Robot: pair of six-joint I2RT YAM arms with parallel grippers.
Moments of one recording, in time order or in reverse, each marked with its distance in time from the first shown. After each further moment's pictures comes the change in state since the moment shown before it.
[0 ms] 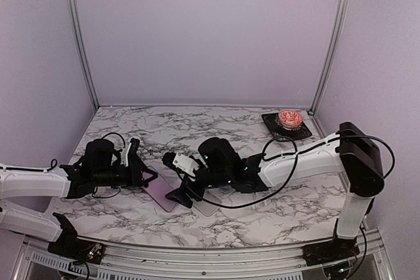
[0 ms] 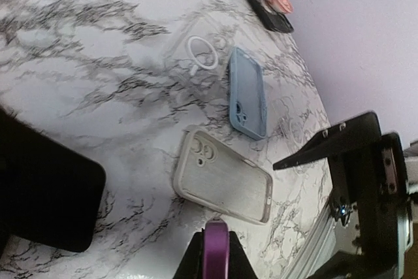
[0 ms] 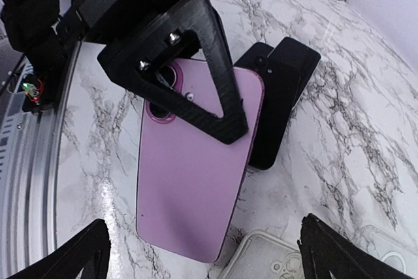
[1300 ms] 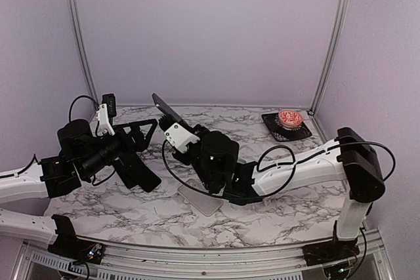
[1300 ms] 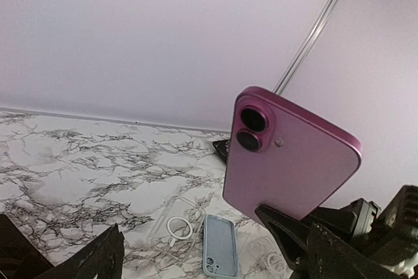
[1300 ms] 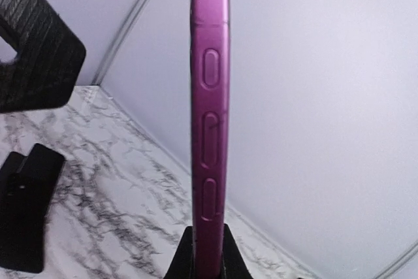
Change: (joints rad) left arm -0.273 -0.254 0.198 0.043 -0.646 0.209; right arm 0.109 -0.056 0.055 0.441 0.883 -0.409
